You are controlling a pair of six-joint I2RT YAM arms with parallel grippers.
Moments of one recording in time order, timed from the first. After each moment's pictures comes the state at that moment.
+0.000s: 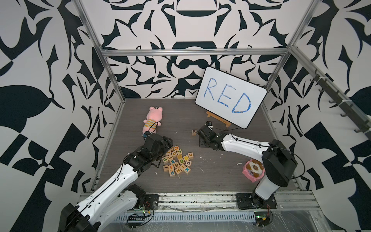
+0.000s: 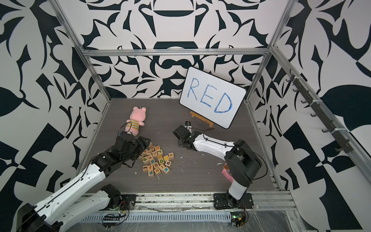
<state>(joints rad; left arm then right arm) -0.60 0.89 0.64 -0.47 -0.08 -1.21 0.79 1.71 1.12 -0.51 0.33 0.80</state>
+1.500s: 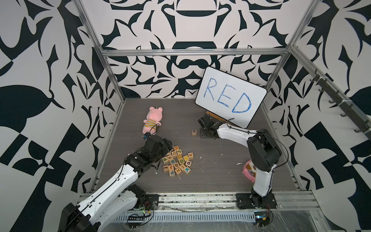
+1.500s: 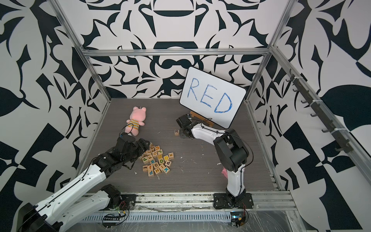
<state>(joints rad) -0.60 0.89 0.62 -0.49 -0.09 -1.13 0.64 1.93 1.33 -0.49 0.25 0.55</state>
